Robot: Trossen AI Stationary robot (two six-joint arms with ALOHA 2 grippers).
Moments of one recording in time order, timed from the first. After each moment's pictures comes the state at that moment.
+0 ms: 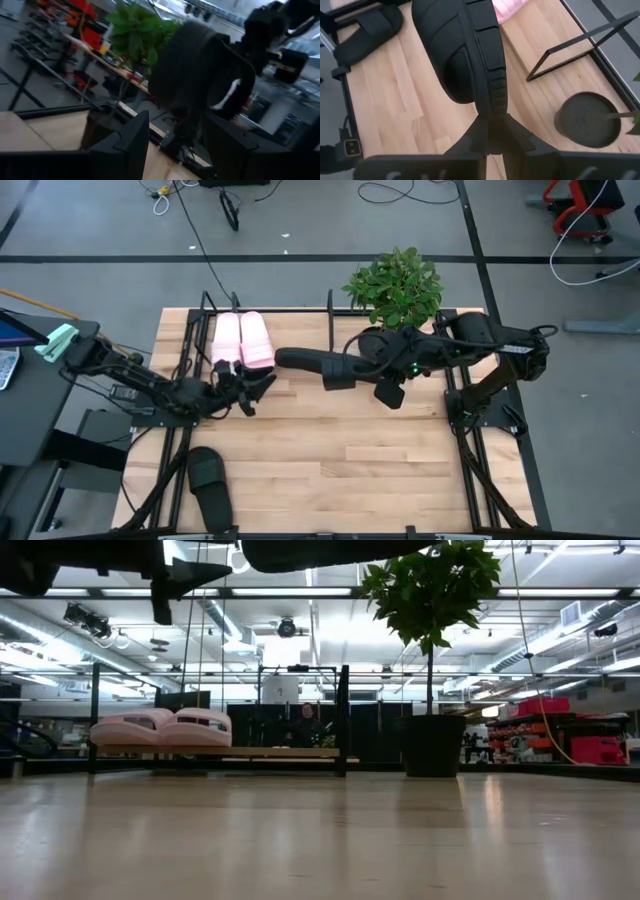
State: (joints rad) left arm -0.32 1.03 0.32 0.99 -0.75 -0.41; right arm 0.17 1.58 2.07 -1.46 0.26 0.55
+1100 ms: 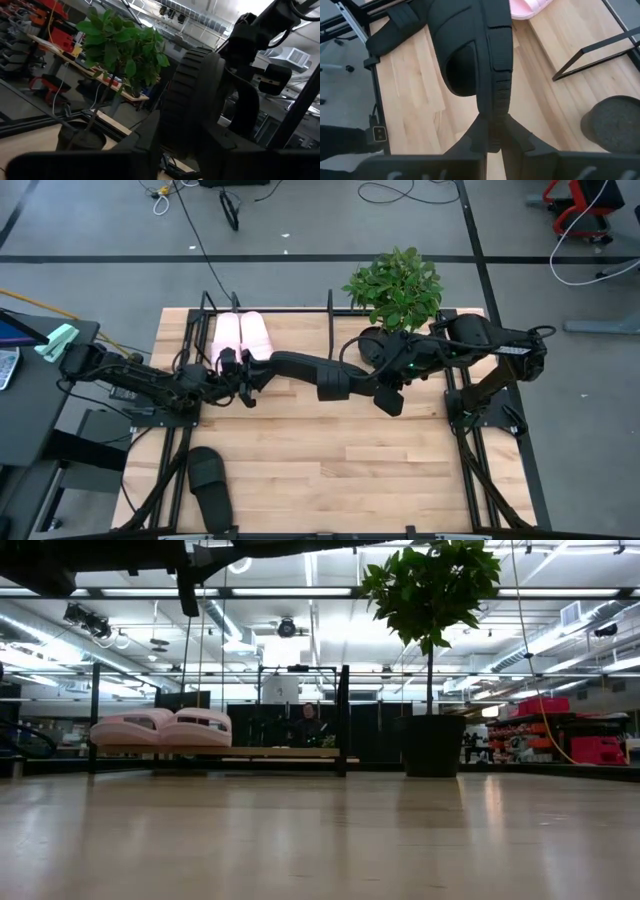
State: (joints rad) left arm -0.15 1.03 0.36 1.00 -0.45 -0.43; right arm 0.16 1.60 2.07 -1.41 0.14 0.52
